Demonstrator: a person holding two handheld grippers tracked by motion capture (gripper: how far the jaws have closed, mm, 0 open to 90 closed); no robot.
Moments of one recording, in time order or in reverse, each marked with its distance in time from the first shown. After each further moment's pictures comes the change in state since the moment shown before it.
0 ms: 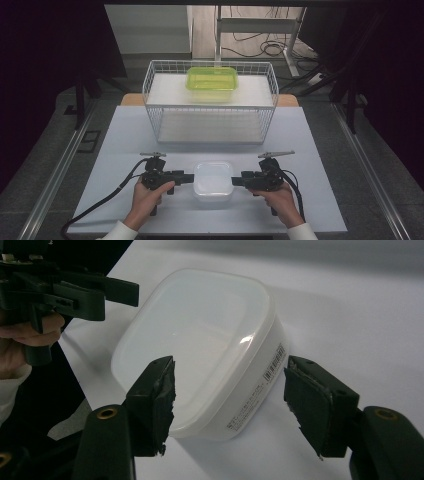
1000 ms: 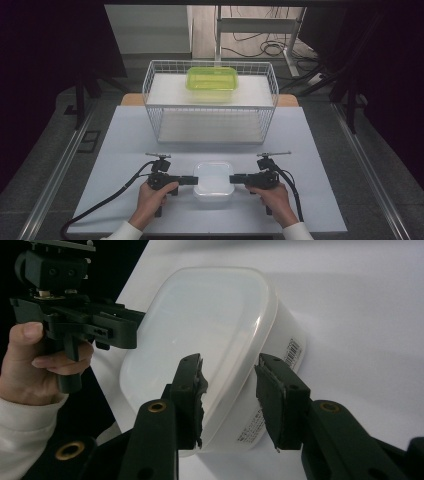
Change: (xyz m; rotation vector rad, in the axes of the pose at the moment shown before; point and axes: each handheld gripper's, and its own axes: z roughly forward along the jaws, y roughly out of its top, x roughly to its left) left arm 0.011 -0.003 0.017 0.058 -0.112 -0.082; right arm -0.015 -0.002 0.016 0.010 0.099 0.148
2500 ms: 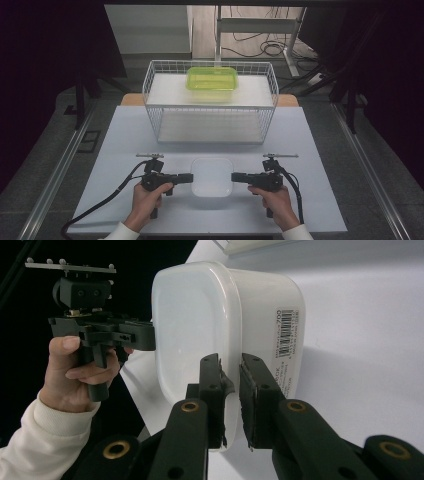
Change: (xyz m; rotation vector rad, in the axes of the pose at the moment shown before) left arm -0.017 -0.004 -0.022 -0.087 -0.005 0.066; right arm 0.011 -0.005 -0.015 -0.095 0.095 0.008
